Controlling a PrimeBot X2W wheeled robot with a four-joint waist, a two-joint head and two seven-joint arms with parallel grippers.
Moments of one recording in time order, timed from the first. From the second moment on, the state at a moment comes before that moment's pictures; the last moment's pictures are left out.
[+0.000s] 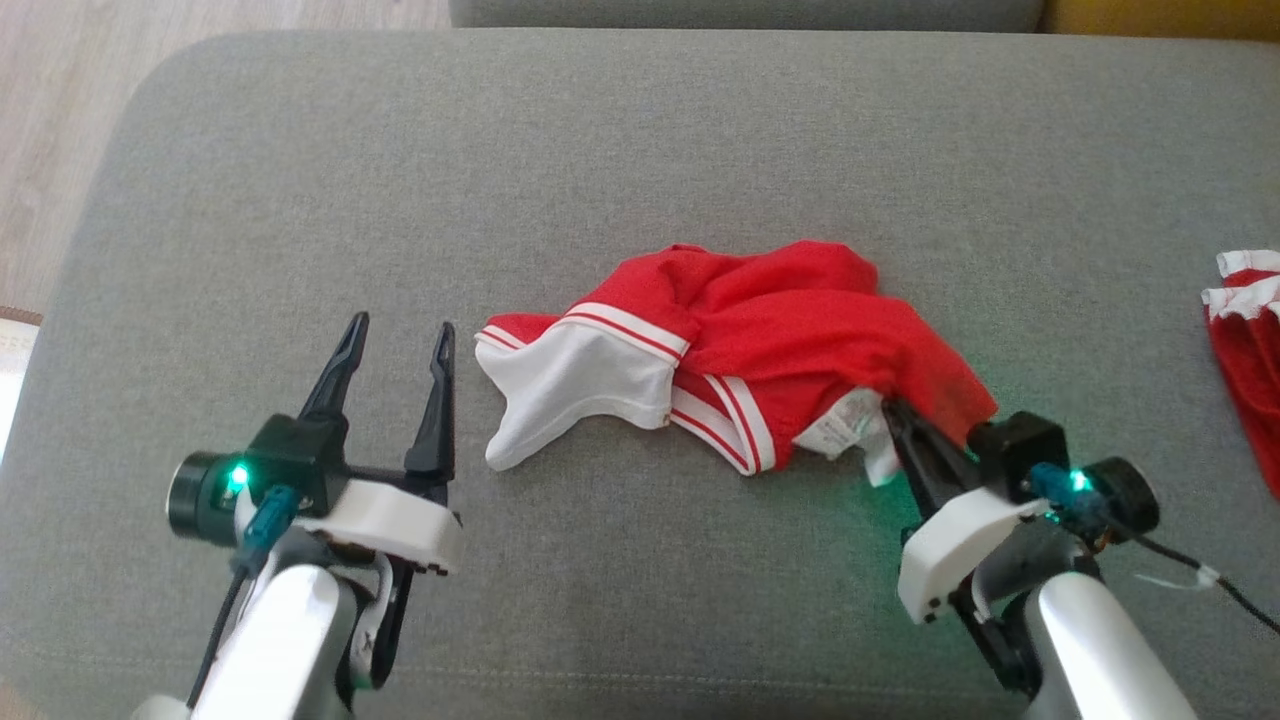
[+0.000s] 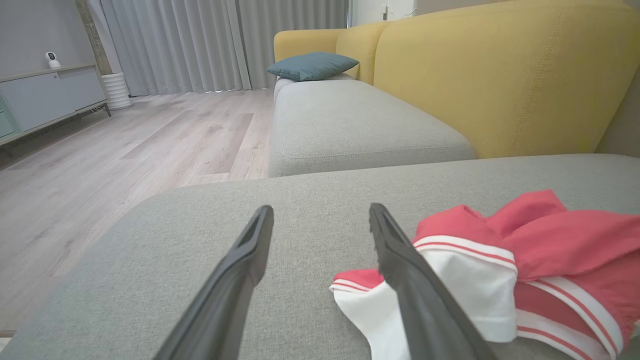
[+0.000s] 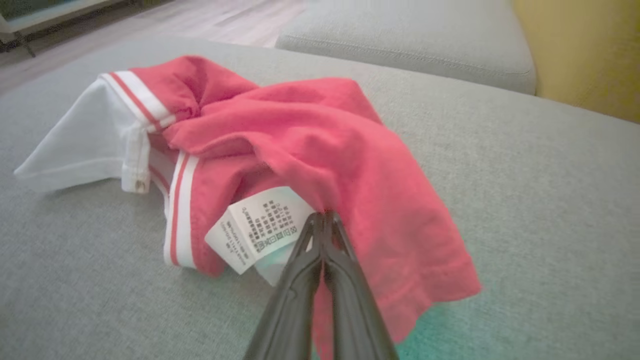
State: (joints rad) left arm -0.21 0.25 -0.44 0.16 -0.28 0.19 -0.25; right arm -0.13 -0.10 0.22 0.24 0.03 0.12 0.13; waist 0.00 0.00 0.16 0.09
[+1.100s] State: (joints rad) left arm -0.21 0.22 -0.41 0.16 -0.26 0.17 -0.25; right arm -0.05 -0.12 0.01 0.25 0.09 0.12 0.09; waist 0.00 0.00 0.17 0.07
